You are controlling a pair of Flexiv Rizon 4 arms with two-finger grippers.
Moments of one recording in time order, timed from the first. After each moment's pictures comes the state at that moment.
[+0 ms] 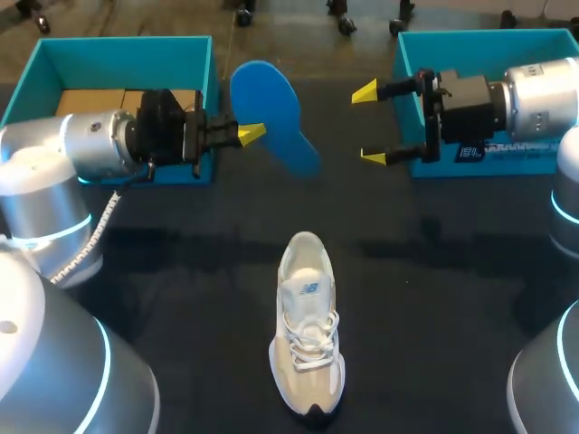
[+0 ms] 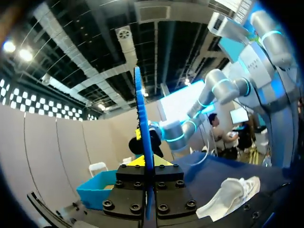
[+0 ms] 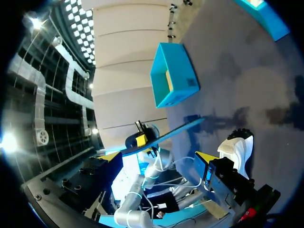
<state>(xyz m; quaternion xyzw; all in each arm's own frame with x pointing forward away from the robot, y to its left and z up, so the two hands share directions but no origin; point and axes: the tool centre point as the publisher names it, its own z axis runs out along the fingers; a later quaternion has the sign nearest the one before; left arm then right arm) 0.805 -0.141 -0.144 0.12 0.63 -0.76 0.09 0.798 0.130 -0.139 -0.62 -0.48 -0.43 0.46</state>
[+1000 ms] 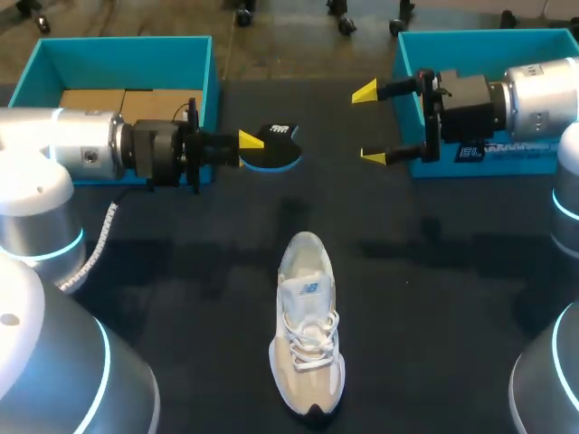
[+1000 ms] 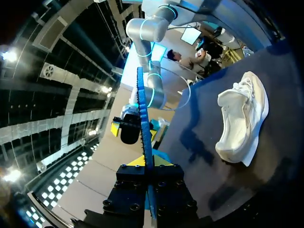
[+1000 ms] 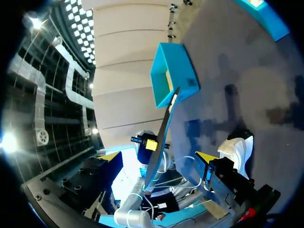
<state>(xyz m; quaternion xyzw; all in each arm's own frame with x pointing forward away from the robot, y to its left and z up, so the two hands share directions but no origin) 0.800 -0.135 -0.177 0.38 0.62 -0.57 0.38 0.799 0.130 -0.140 -0.62 -0.48 -0.43 0.46</state>
